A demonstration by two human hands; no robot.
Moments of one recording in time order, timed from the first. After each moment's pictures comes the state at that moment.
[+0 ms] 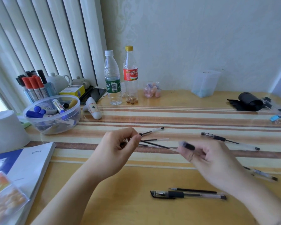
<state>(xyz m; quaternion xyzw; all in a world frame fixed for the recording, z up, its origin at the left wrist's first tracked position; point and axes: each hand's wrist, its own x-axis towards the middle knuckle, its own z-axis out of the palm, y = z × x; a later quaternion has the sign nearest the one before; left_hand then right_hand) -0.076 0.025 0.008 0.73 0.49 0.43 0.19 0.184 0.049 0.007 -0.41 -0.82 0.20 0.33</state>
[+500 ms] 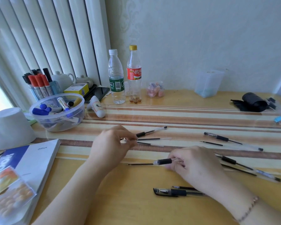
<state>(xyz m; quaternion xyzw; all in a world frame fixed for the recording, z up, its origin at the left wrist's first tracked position) -0.091 0.041 -0.008 0.66 0.66 0.35 0.06 0.154 0.051 -0.011 -0.45 -0.87 0.05 0.17</state>
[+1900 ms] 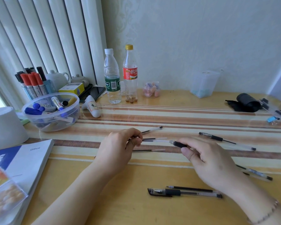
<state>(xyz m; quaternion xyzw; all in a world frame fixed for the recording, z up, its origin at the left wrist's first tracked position) -0.068 0.043 -0.014 0.71 0.61 0.36 0.05 0.190 0.056 -0.011 -0.47 -0.83 0.10 0.29</state>
